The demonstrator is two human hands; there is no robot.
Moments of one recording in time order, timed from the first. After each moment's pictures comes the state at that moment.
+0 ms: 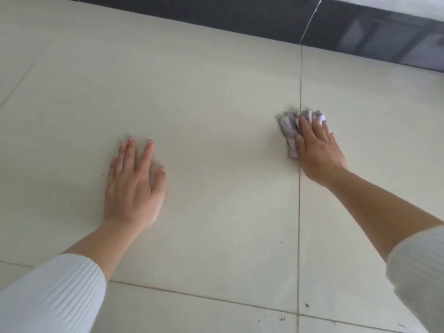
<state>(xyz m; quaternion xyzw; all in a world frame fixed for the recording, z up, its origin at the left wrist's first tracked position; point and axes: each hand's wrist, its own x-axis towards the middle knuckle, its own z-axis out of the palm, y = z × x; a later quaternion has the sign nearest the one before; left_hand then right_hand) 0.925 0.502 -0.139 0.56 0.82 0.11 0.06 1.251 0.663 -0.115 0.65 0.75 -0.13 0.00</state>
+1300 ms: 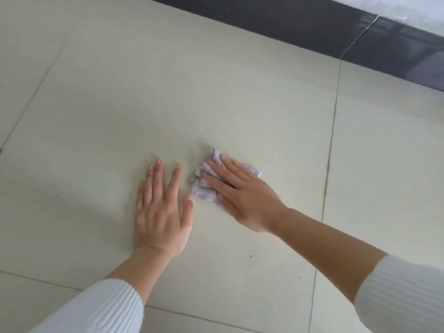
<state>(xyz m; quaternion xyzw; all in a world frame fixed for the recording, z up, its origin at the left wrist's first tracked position) 0.929 0.503 -0.128 0.55 0.83 0.09 0.09 1.109 0.622 -0.122 0.22 0.96 -0.18 0.03</state>
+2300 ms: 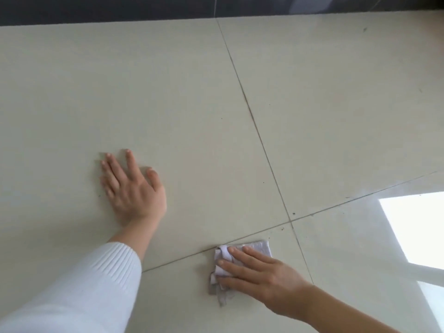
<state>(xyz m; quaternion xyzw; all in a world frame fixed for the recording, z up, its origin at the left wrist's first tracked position) 0.924 0.505 -0.134 0.57 0.80 0.13 0.11 1.179 0.323 -0.095 0.34 0.93 -0.13 0.01</state>
